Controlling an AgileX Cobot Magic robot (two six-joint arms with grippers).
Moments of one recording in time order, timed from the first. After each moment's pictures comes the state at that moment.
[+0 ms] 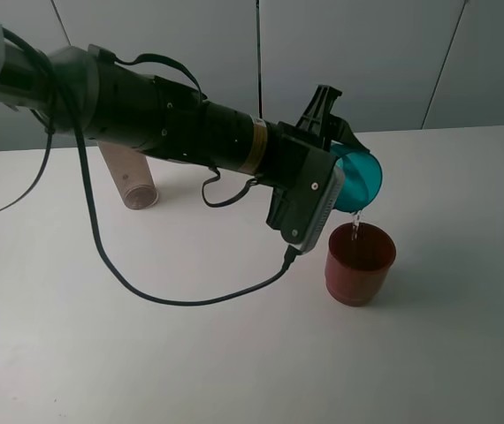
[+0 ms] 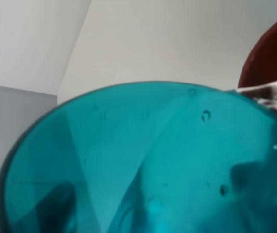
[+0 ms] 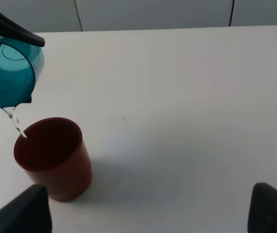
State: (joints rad) left arm -0.75 2.04 -1.29 1.36 -0.46 0.17; right arm 0.03 -0.01 -0.50 0.09 1.10 -0.01
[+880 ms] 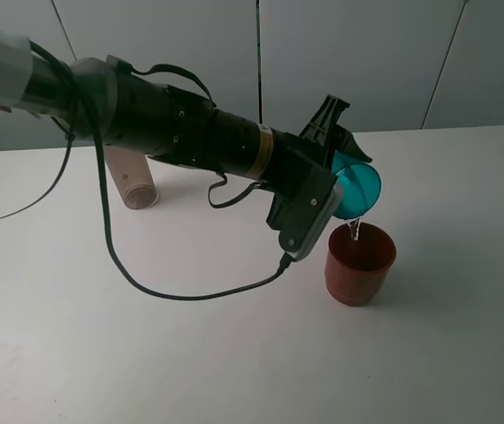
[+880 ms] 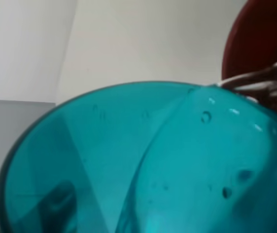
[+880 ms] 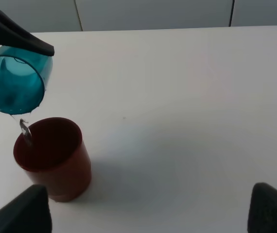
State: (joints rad) left arm -0.75 2.08 -1.32 1.36 -0.46 0.29; right arm 0.03 -0.01 -0.50 0.09 1.10 -0.01
